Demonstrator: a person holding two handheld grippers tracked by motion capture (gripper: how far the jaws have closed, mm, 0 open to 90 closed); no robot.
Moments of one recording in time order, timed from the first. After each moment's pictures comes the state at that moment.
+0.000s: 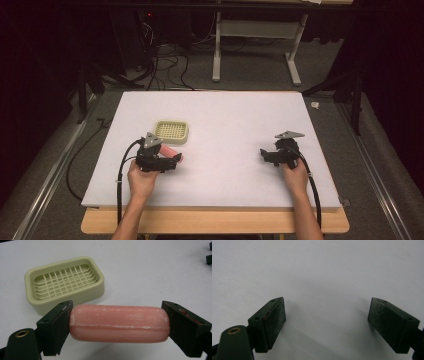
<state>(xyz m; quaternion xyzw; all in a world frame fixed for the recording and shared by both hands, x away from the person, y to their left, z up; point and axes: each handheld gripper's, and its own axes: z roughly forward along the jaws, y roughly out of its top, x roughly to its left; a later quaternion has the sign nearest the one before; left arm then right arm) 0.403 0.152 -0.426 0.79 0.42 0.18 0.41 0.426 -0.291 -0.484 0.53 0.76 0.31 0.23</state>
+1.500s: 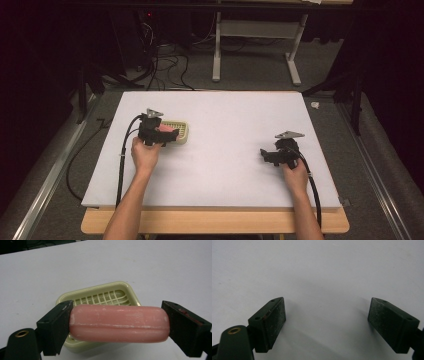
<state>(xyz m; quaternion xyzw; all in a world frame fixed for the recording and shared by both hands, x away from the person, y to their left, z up) 0.485 0.149 -0.418 0.77 0.48 0.20 0.37 0.426 -0.291 -0.484 0.52 0.76 0.31 0.23</state>
